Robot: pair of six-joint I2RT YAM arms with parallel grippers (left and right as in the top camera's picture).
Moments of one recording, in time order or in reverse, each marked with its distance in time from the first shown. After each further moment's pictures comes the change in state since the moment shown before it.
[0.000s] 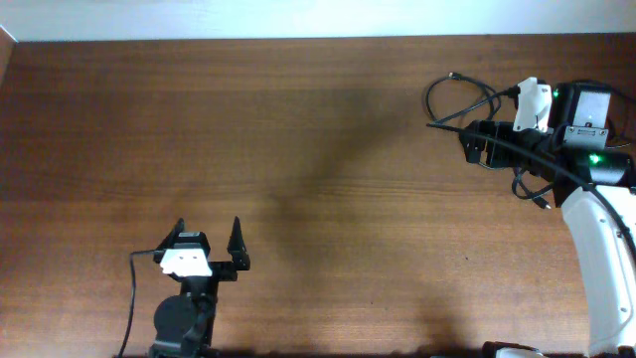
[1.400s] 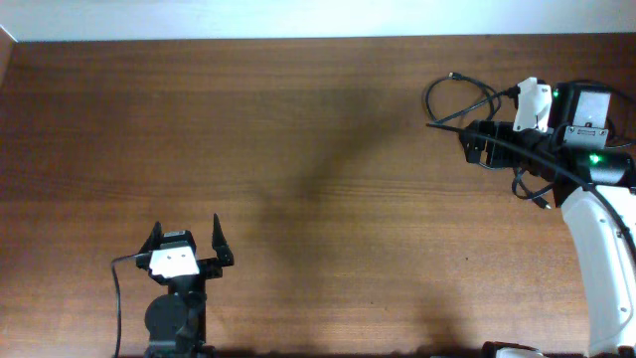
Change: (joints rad) left arm 0.145 0.000 0.000 0.000 0.000 0.085; right arm 0.000 0.000 0.000 0.000 0.000 0.000
